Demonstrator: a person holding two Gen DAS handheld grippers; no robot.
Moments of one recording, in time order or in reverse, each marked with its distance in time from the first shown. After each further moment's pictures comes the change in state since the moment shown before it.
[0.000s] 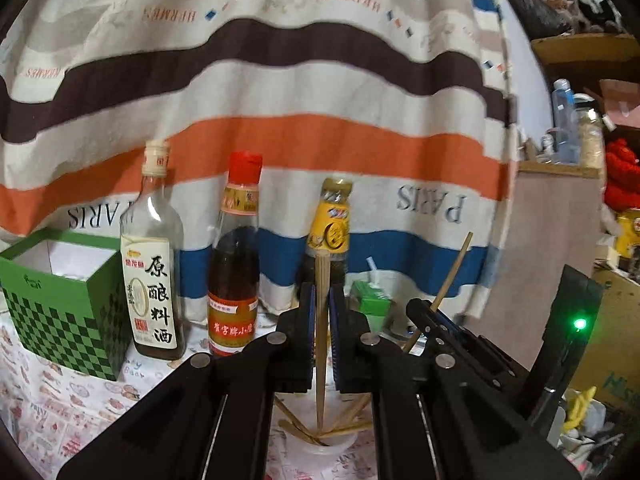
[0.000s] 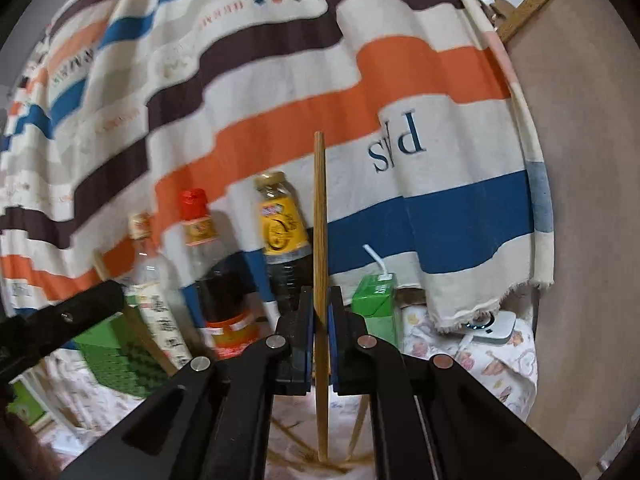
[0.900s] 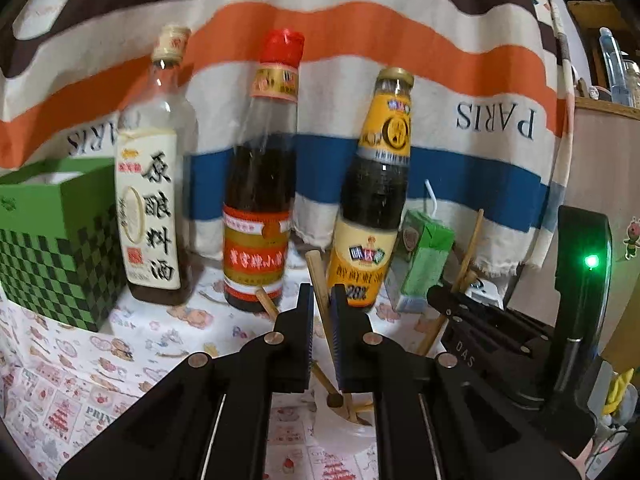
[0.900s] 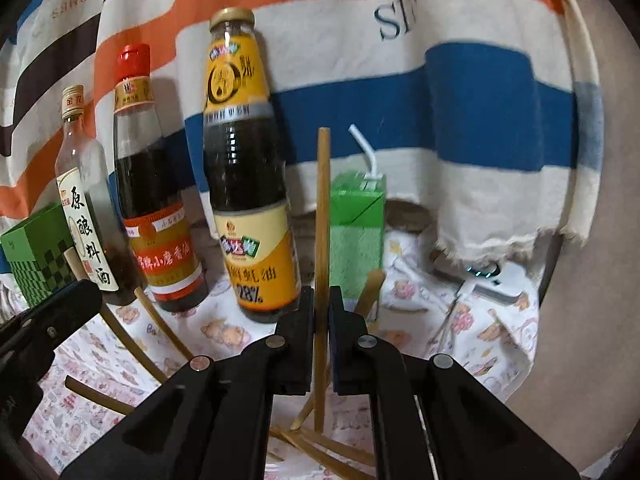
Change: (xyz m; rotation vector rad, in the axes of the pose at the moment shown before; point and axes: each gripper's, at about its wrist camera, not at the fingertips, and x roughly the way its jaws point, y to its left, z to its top) left arm 0.060 0.028 -0.060 -0.017 0.157 0.082; right arm 0.075 -0.008 -0.045 -0.132 0.295 -0.083
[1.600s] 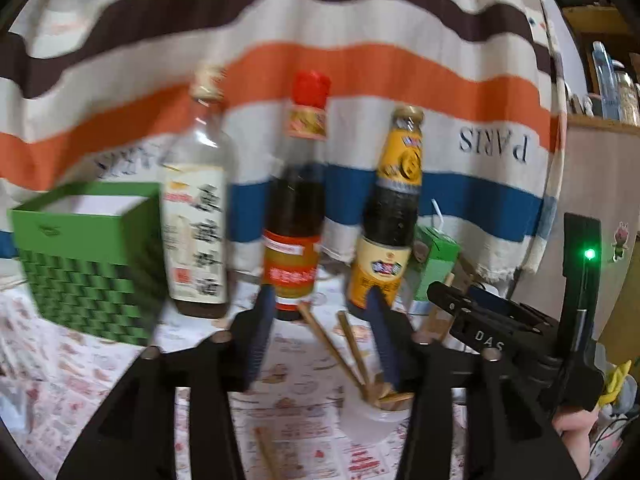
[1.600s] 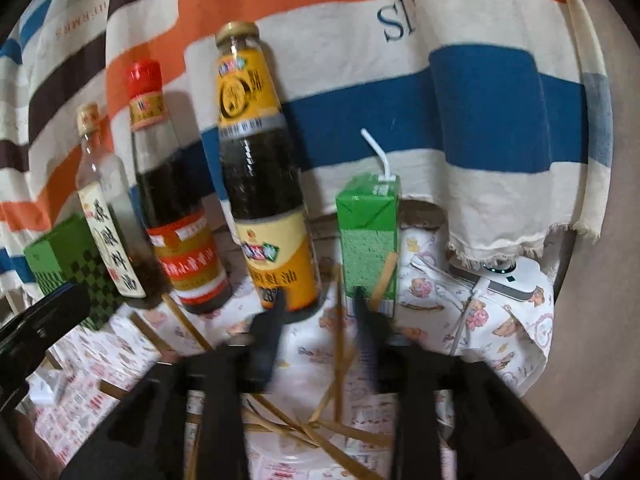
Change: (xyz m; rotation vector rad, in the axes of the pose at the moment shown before) left arm -0.054 0.024 0.013 0.016 -0.072 0.046; right arm -0.017 -0.004 0.010 0.061 -0.022 0.122
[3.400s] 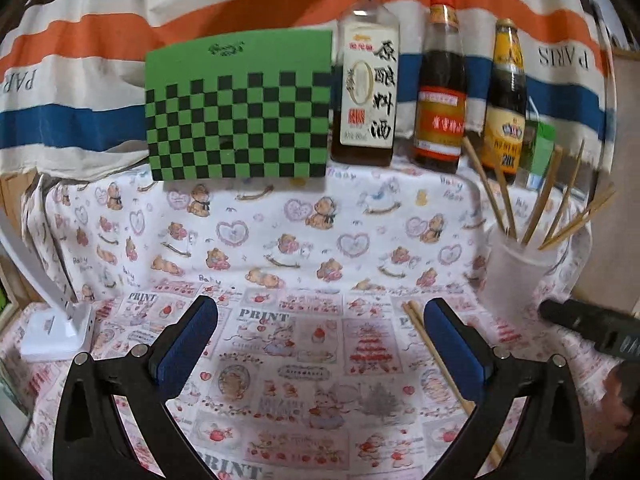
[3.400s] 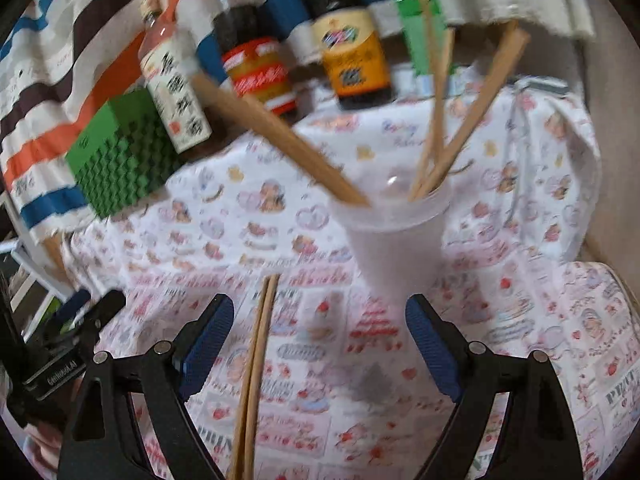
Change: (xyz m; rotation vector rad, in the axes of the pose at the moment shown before) left arm -0.034 0.116 -0.128 0.002 0.148 0.230; right arm -0.023 0.054 -0.153 0.049 0.280 0.122
